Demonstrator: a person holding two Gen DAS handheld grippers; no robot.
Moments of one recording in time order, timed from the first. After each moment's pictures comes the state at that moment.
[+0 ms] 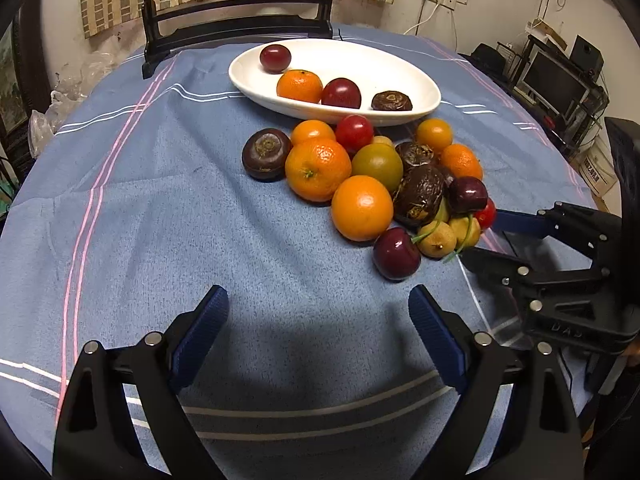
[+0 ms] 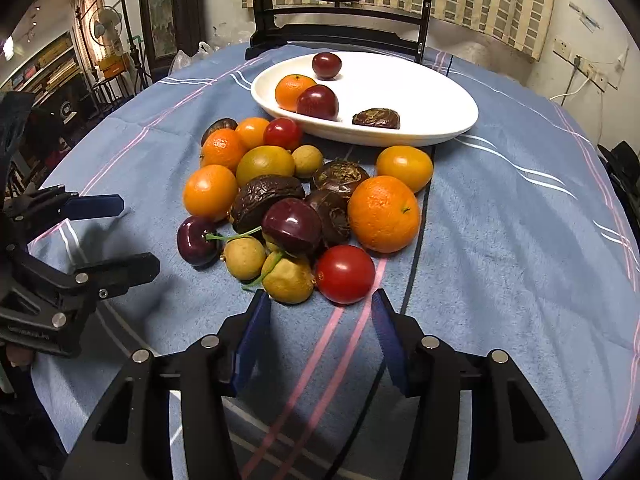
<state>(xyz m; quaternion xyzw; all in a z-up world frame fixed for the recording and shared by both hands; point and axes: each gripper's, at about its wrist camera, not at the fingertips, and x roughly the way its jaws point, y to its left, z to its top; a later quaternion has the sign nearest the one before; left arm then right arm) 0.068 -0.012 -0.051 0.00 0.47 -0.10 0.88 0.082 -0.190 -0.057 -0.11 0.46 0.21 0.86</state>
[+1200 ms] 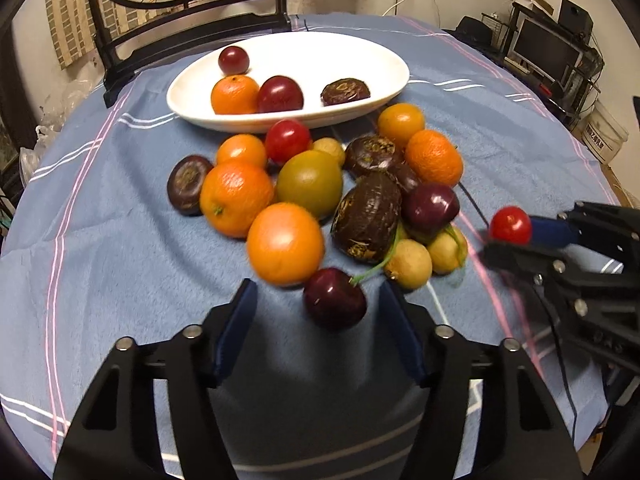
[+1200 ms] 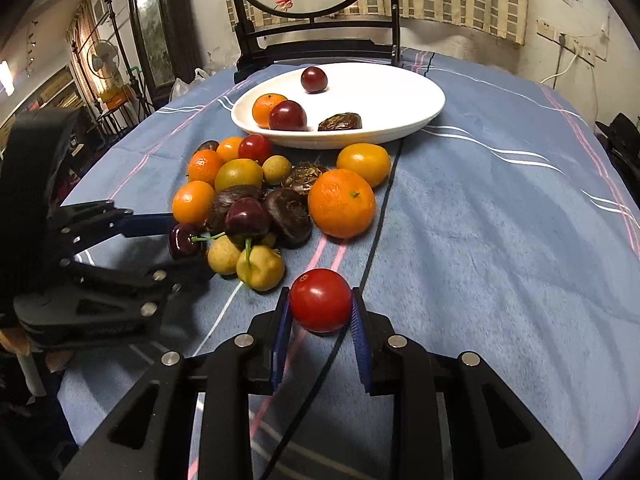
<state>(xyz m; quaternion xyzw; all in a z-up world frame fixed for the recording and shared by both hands) 0.094 -0.070 -0.061 0.06 0.48 -0.11 0.87 0.080 -0.231 -0.054 -0.05 0.45 0.22 0.87</state>
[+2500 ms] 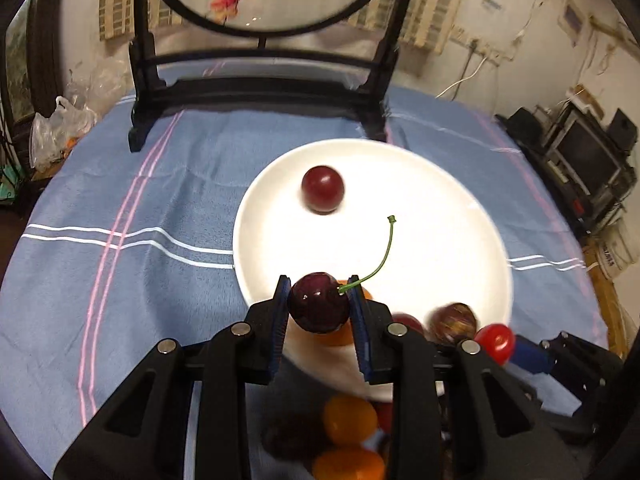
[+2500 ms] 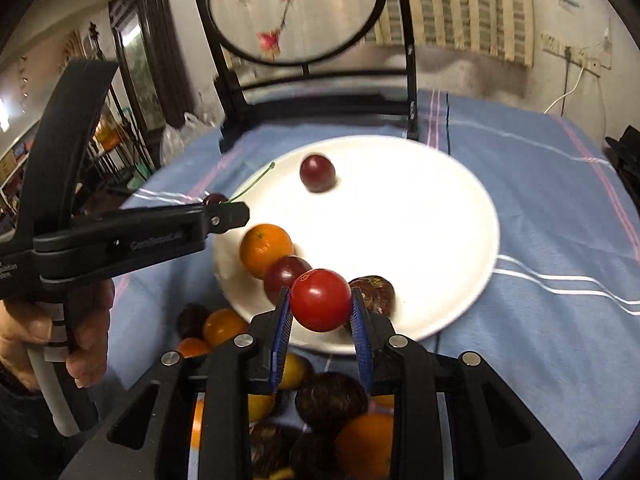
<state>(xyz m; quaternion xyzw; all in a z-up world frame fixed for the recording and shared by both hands) 0.261 -0.004 -0.010 -0.06 0.45 -0.05 0.89 0.212 -0.165 -0.025 -0.01 0.42 0.21 0.88</state>
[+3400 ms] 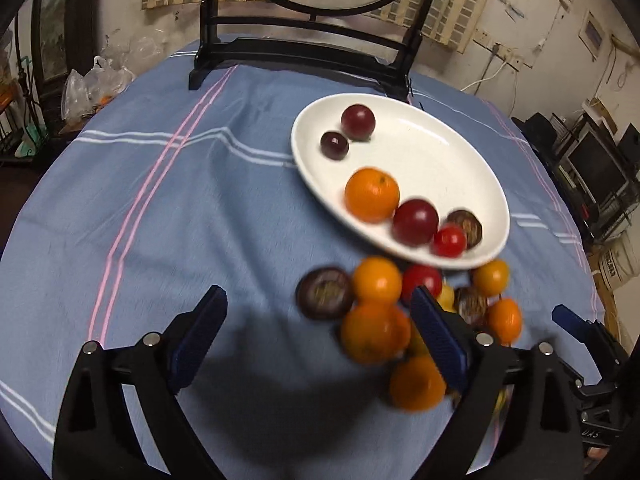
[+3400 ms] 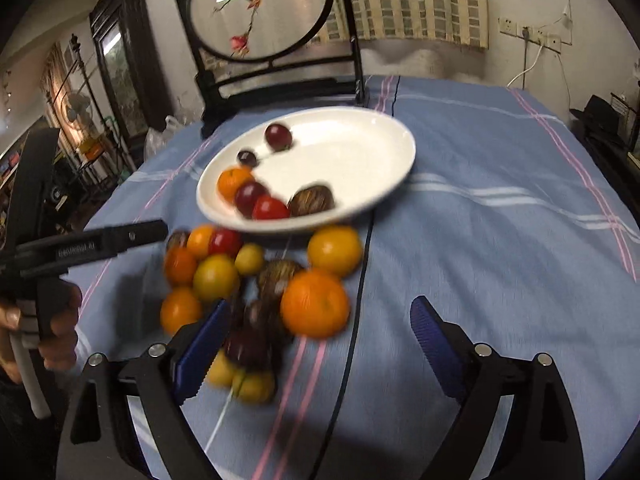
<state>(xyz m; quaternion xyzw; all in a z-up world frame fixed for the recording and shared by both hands) 0.153 0.018 -0.021 -0.09 0.46 -0.02 0.89 0.121 -0.228 -0.033 0.01 0.42 0.18 0.89</state>
